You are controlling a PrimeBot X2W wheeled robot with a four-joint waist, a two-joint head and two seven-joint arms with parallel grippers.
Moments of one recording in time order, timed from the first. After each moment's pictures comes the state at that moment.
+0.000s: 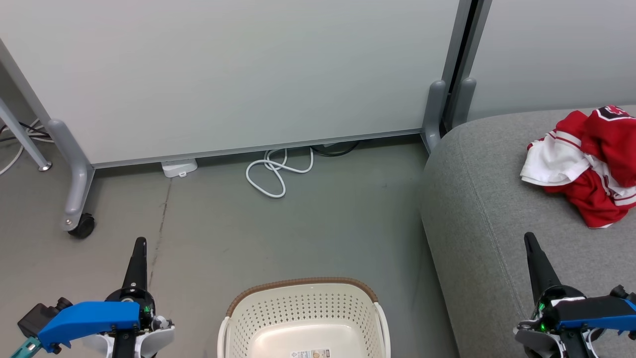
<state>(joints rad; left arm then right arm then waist) -0.08 0.06 0.08 0.25 -1.40 -0.12 0.06 -0.08 -0.05 -0.11 0.23 1.39 0.13 0.06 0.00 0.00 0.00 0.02</state>
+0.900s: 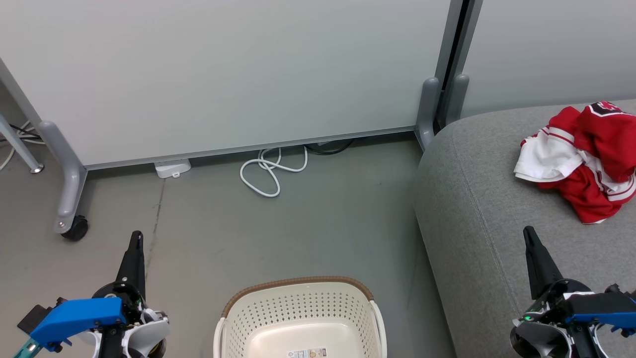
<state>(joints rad) -0.10 0.05 0.11 0.25 -1.59 -0.12 0.11 -0.10 -0.05 -0.11 0.24 1.59 0.13 0.11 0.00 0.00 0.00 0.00</state>
